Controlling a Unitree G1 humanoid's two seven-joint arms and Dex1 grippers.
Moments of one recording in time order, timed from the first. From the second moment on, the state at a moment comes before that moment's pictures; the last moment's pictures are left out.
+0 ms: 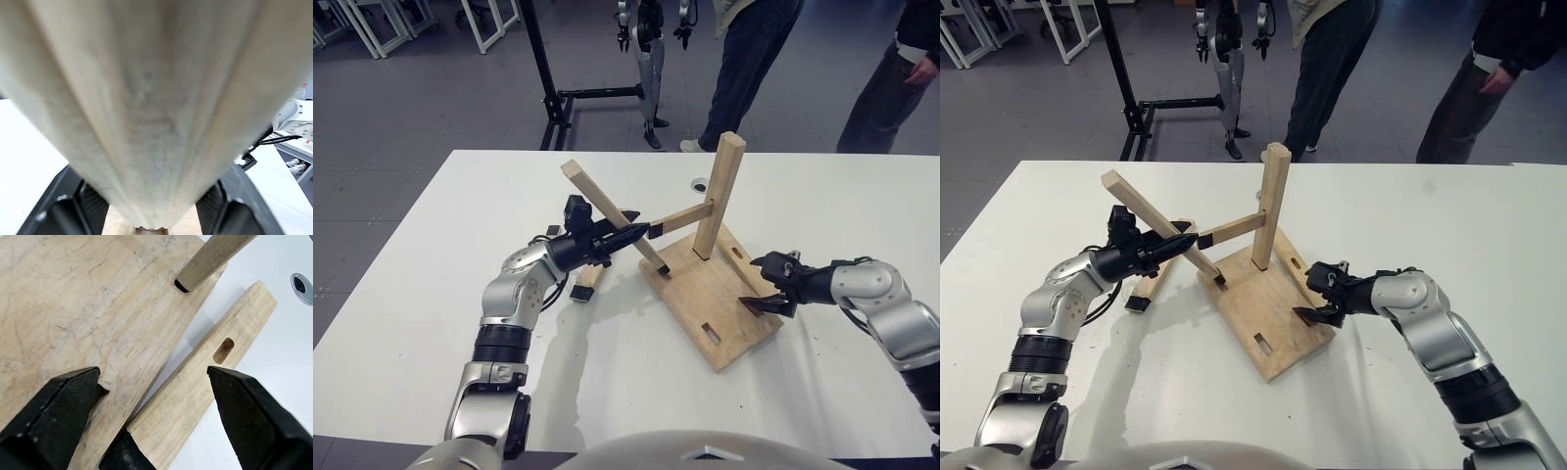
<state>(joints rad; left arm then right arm) -0.34 0.33 0.03 0.21 -0.54 0.36 -1.01 -0.19 -0.82 0.26 -0.20 0.04 0.43 0.92</state>
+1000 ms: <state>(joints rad) -0.33 0.40 0.02 0.03 -0.57 0.42 -1.03 -0.17 -0.81 0.25 -0.22 0.04 0.44 0.90</state>
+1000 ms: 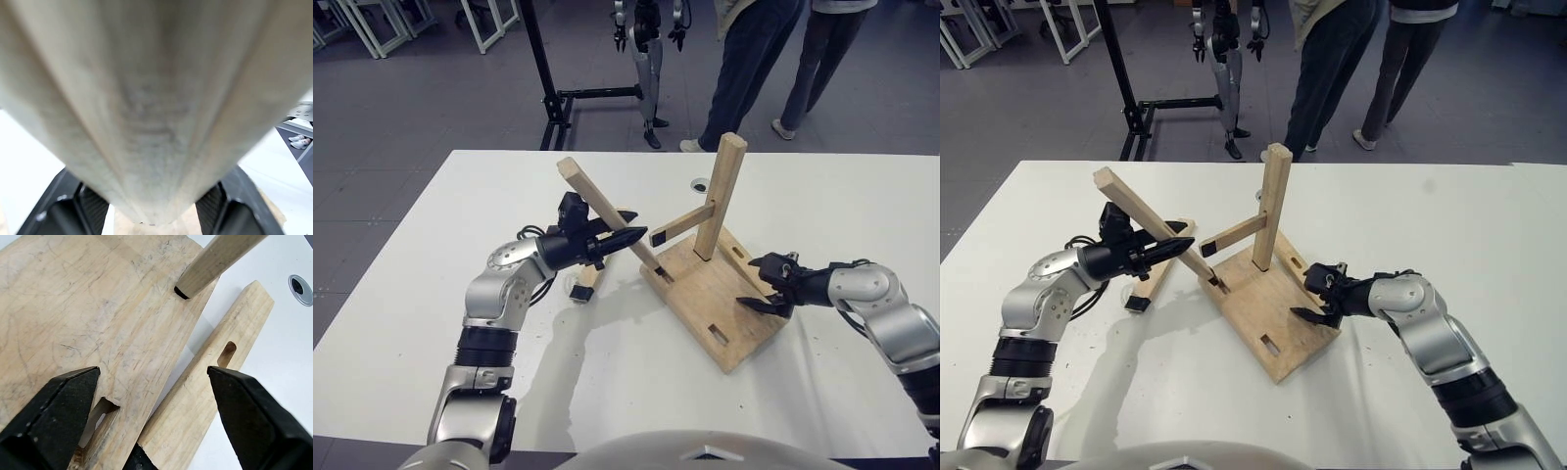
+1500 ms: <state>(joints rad) -0.30 0.41 -0.07 0.08 -0.39 0.31 -0.94 -0.16 -0.80 0.25 -0.25 0.04 0.46 0.90</state>
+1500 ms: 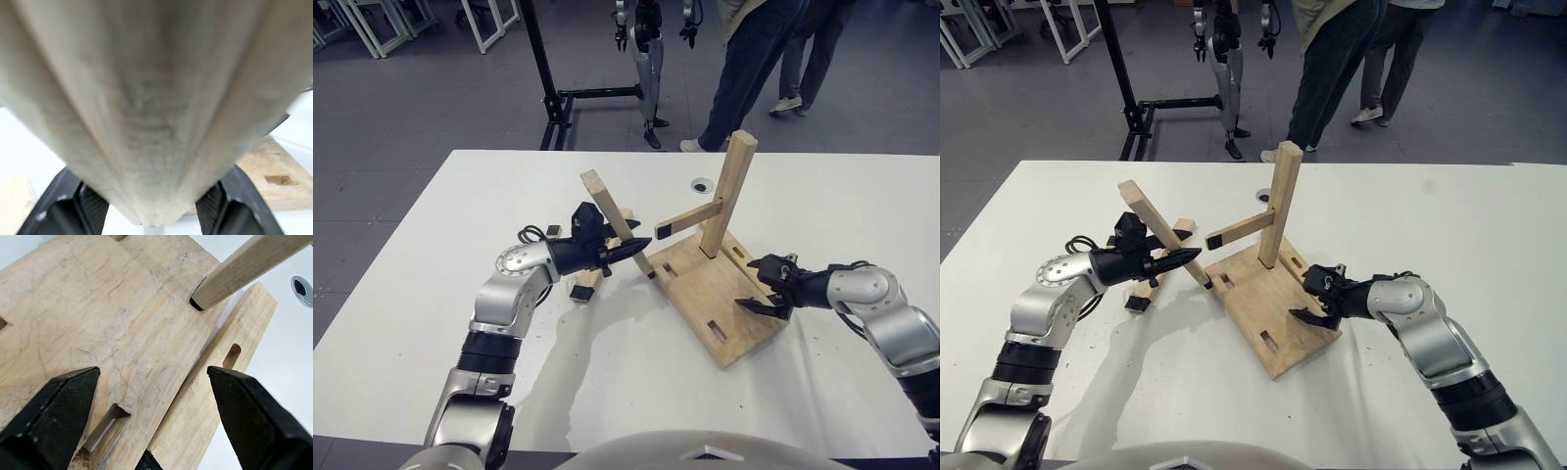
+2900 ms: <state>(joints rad) -0.32 0.31 -0.12 0.15 -0.39 0.21 -0.93 -0.14 -0.78 0.26 -0.26 0.04 0.46 0.88</state>
